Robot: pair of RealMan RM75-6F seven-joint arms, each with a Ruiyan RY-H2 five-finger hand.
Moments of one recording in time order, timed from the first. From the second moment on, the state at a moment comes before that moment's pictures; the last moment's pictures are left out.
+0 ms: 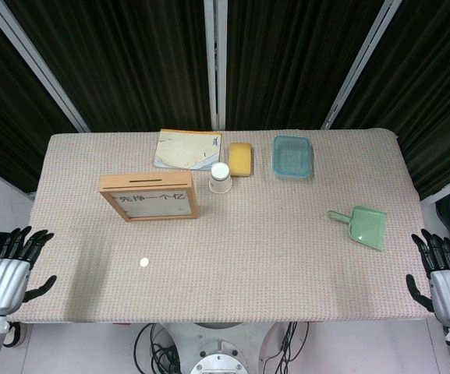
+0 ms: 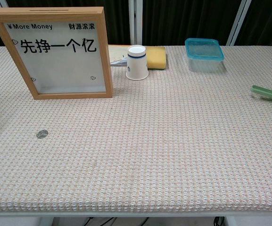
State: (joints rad) left arm -0.10 -1.16 0.01 -1.54 1.62 1.53 0.01; right arm 0.00 -1.17 0.02 -1.49 -1.59 1.59 0.04
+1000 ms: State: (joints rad) left arm -0.16 -1.23 0.05 -1.54 1.73 1.45 0.03; right arm -0.01 -1.17 0.02 -1.49 -1.58 1.59 0.05
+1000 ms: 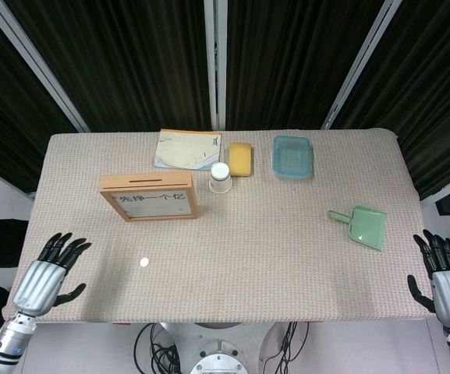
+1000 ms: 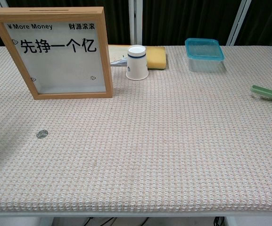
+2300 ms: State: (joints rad) left arm -0.35 -1.62 0.01 -1.24 1.61 1.21 0.00; right arm -0.02 -1.16 0.02 -1.46 -1.57 1.59 0.09
